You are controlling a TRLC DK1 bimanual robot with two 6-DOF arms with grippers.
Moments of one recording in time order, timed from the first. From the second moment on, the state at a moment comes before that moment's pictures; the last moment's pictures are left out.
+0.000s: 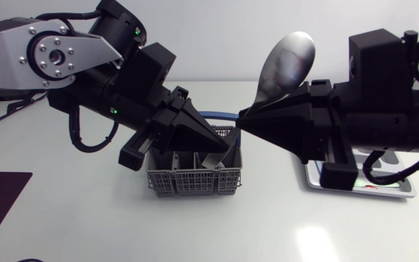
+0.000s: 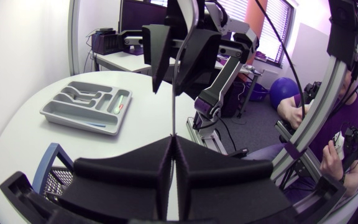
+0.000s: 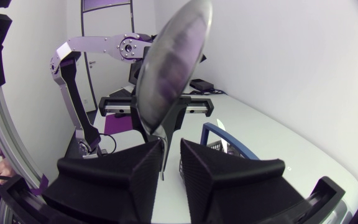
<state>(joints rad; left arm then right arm) -0.53 1.53 1.28 -0.74 1.11 0.78 0.51 0.96 0.84 -0.19 -0.70 -0.10</state>
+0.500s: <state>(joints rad) -0.48 1.52 1.27 -0.60 1.12 0.63 0.45 0.96 0.84 -0.22 -0.72 -0.09</state>
